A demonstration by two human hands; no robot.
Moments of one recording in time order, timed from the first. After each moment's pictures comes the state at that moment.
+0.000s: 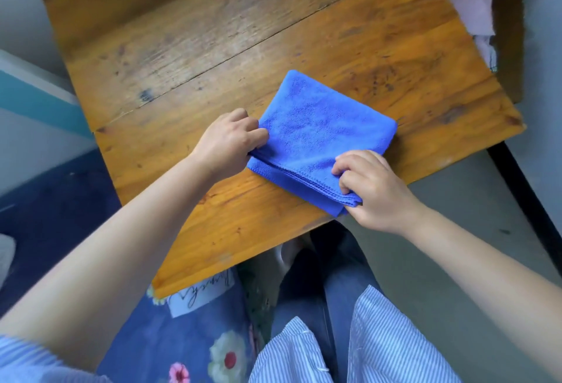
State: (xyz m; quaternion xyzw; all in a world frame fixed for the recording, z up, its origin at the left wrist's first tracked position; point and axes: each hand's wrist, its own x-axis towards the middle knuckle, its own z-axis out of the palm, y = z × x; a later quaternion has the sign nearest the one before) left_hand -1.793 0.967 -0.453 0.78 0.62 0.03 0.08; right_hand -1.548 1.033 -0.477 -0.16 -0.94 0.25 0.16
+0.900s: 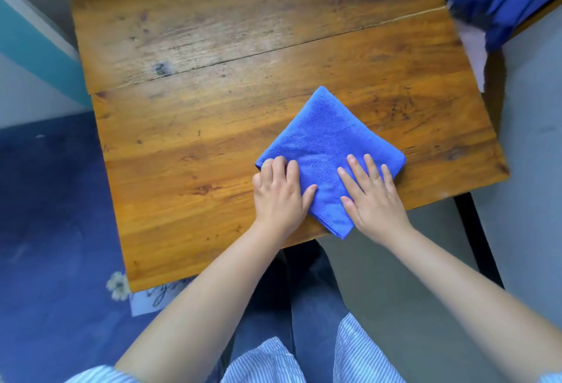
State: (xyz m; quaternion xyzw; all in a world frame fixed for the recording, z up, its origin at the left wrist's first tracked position) left_hand -1.701 0.920 -0.505 0.49 0.86 0.03 0.13; right_hand -1.558 1.019 -0.506 -0.28 -0.95 0.06 -0.09
